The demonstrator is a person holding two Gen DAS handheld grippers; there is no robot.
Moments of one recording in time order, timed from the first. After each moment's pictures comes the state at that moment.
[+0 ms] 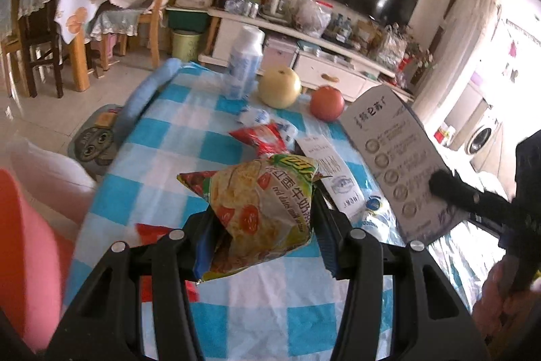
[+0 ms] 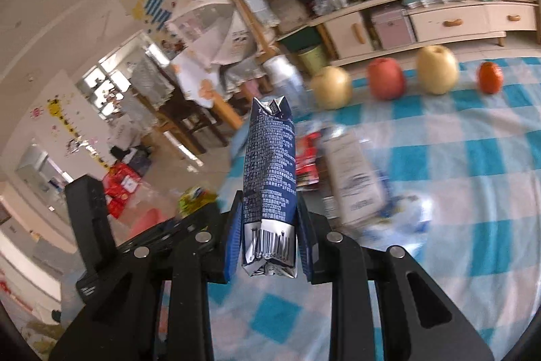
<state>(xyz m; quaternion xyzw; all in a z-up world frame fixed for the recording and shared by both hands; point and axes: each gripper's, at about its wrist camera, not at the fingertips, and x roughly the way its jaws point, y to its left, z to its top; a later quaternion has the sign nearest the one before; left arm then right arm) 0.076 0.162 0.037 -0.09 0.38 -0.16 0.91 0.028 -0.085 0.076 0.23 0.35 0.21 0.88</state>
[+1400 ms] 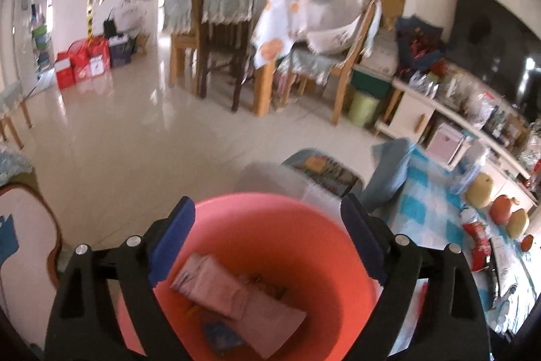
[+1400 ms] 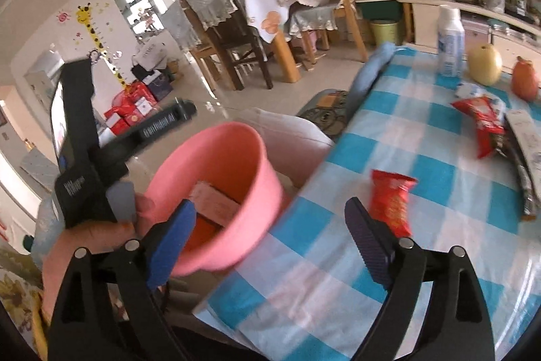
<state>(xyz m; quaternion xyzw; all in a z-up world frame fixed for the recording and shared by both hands) 0.035 0.406 0.059 -0.12 0.28 0.19 0.93 0.004 0.186 0.050 0.08 0.39 0.28 0.87</state>
